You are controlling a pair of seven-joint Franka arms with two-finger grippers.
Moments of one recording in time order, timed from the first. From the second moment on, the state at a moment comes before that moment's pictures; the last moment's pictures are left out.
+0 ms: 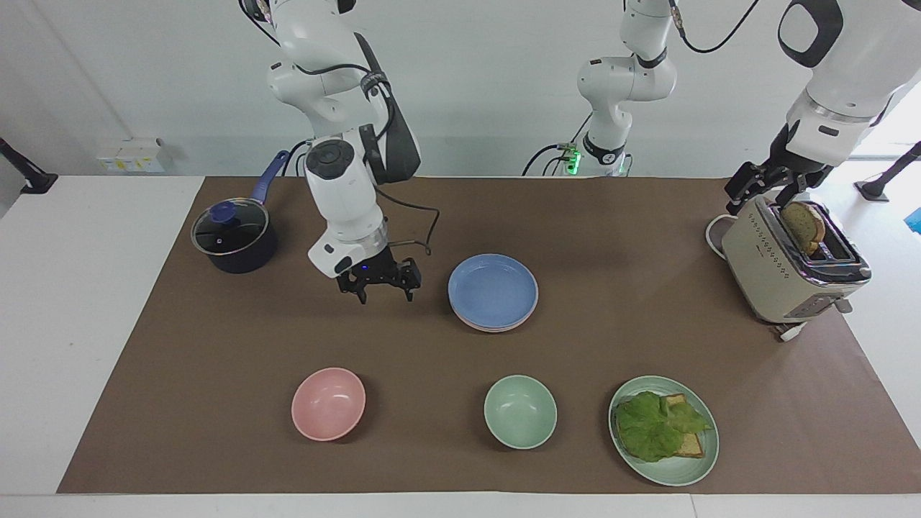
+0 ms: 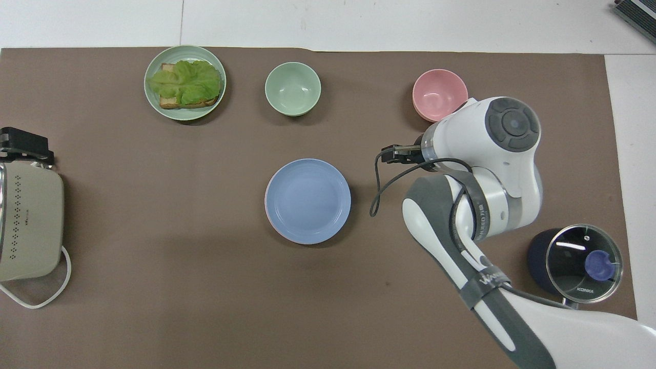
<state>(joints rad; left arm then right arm) -0.07 0.02 0.09 -1.56 0.01 1.59 -0.10 0.39 0.24 -0.12 -1.81 0.13 2.17 0.24</state>
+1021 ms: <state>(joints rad) -0.07 0.02 0.09 -1.56 0.01 1.59 -0.10 0.20 0.07 -0.13 -1.78 0.10 1.87 0.15</state>
